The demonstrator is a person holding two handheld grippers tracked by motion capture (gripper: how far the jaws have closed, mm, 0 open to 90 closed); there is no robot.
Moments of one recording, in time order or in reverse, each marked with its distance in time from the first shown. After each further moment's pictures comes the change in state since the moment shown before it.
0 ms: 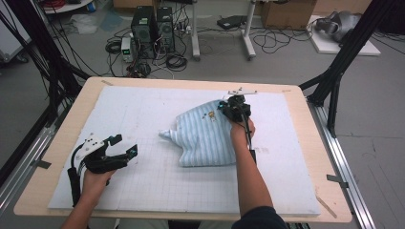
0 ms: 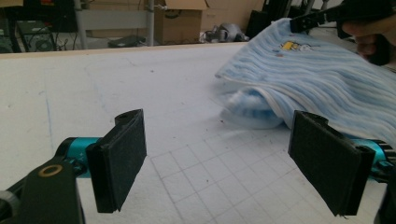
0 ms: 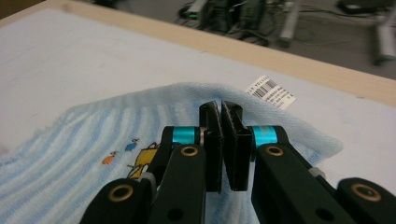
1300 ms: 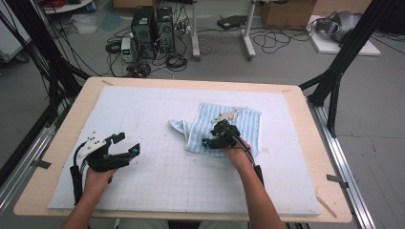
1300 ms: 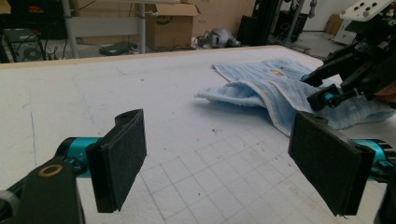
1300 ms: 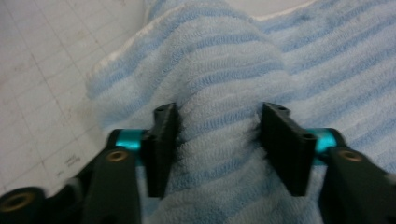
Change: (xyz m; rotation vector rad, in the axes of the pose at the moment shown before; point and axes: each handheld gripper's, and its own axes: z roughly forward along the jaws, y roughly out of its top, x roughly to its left) left arm 0.000 0.002 0.003 -0.027 -0.031 0.010; right arm 0.048 -0.055 -0.008 0.288 0.329 -0.233
